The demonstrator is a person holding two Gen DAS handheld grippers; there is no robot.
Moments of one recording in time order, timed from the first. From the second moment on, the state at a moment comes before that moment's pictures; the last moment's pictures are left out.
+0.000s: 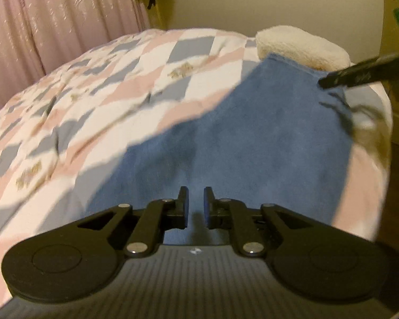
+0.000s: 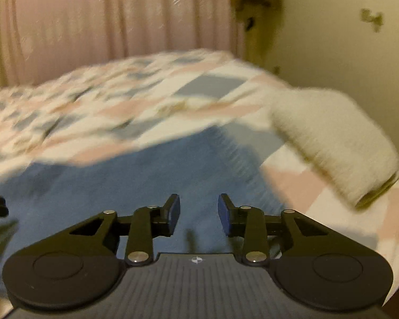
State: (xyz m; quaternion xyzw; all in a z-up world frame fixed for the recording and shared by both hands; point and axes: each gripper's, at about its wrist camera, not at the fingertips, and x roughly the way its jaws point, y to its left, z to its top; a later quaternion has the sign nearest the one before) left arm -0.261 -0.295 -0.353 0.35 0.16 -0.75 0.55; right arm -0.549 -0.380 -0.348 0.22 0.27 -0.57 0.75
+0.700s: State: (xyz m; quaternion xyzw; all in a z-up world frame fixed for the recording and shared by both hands) left arm -0.268 -0.204 -0.353 0.36 0.21 -0.62 0.66; right arm -0.489 -0.277 -0.363 0.22 0.27 -0.56 0.75
